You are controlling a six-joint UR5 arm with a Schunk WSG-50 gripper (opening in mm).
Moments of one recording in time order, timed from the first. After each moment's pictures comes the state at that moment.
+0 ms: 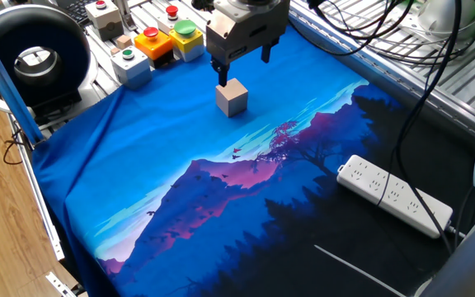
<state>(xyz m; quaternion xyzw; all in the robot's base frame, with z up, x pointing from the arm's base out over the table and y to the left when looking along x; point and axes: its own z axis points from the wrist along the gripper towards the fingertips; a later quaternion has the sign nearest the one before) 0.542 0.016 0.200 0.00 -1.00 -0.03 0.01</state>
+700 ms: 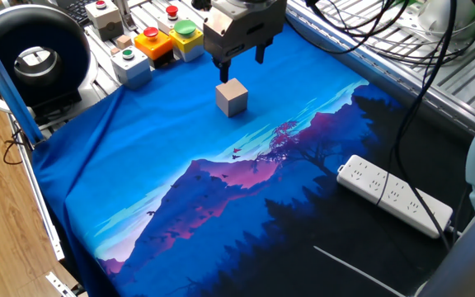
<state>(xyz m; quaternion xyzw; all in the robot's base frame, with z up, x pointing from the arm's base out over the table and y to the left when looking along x) 0.548 0.015 0.205 0.01 -1.00 -0.02 0.01</state>
